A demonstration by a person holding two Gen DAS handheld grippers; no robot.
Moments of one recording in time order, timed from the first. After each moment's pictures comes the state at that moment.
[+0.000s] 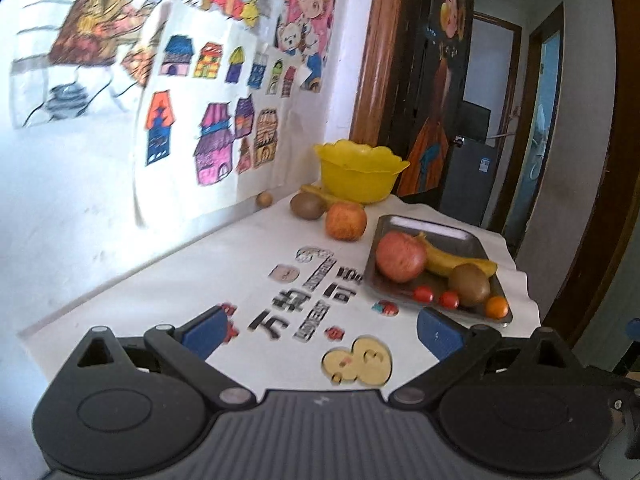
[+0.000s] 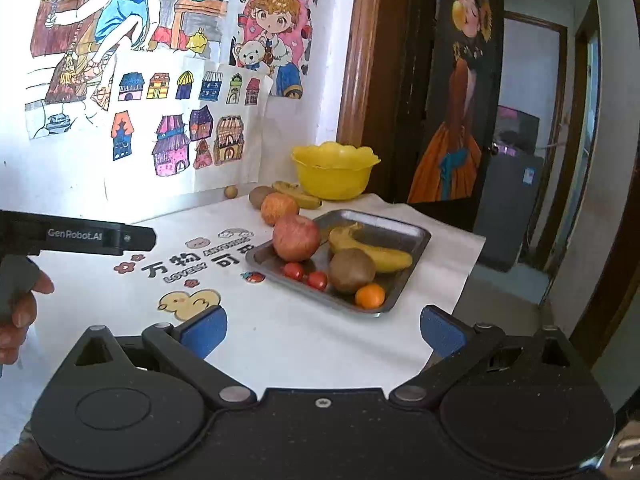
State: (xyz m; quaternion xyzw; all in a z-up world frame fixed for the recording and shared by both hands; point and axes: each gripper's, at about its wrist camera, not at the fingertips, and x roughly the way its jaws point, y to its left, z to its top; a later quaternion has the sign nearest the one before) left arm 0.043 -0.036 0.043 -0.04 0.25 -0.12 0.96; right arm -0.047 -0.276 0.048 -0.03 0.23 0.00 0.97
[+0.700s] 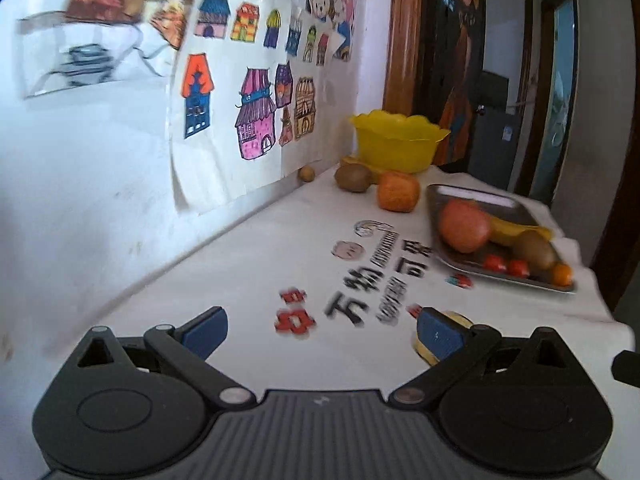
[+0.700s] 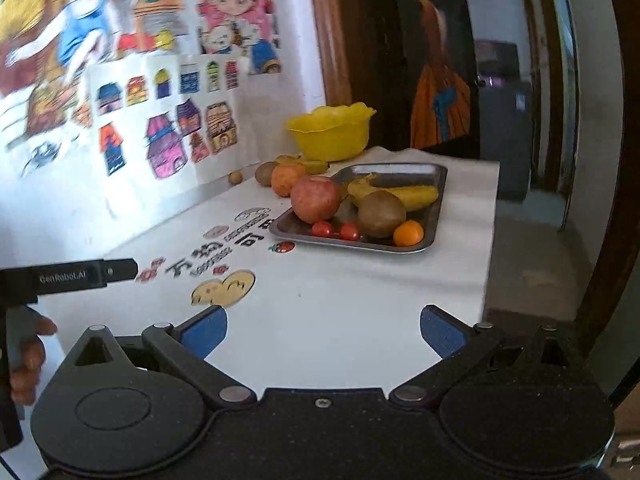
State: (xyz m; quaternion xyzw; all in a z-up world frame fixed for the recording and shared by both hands) left arm 0.095 0.001 0.020 0.01 0.28 -0.09 0.96; right arm -0.019 -0.265 0.010 0.11 0.27 0.00 0.96
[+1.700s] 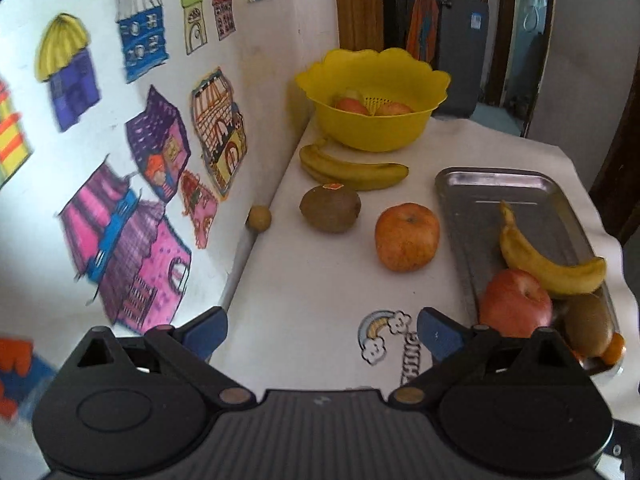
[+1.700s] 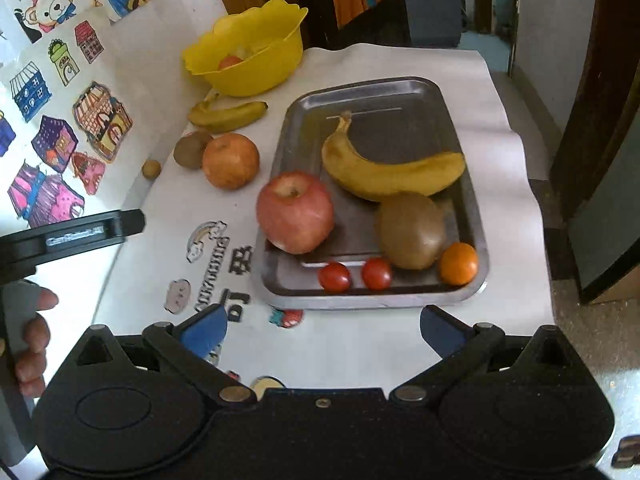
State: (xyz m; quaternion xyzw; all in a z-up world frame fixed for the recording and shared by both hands) left arm 0.330 -0.073 0.081 0.13 0.43 -0.16 0.88; right arm 0.185 -0.247 0.073 0.21 0.48 -0.12 0.84
